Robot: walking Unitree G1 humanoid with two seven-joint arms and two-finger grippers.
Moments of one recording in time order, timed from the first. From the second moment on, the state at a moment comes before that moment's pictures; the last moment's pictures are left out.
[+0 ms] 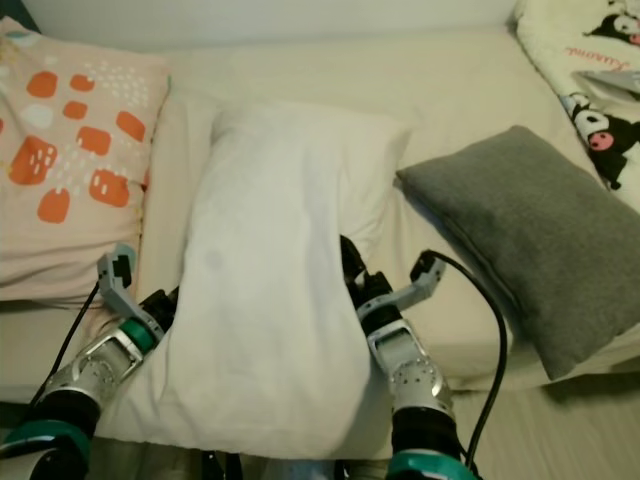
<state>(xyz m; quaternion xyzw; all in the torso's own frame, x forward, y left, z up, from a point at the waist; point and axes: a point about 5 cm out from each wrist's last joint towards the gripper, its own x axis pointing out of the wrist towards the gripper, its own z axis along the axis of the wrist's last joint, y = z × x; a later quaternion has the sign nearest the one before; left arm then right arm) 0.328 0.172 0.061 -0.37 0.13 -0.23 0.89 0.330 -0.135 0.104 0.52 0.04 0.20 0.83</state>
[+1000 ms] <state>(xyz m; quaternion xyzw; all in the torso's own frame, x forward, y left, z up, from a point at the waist) 0.305 0.156 0.068 -0.36 0.07 -0.25 0.90 0.304 -0.093 0.112 0.34 0.08 0.32 0.88</state>
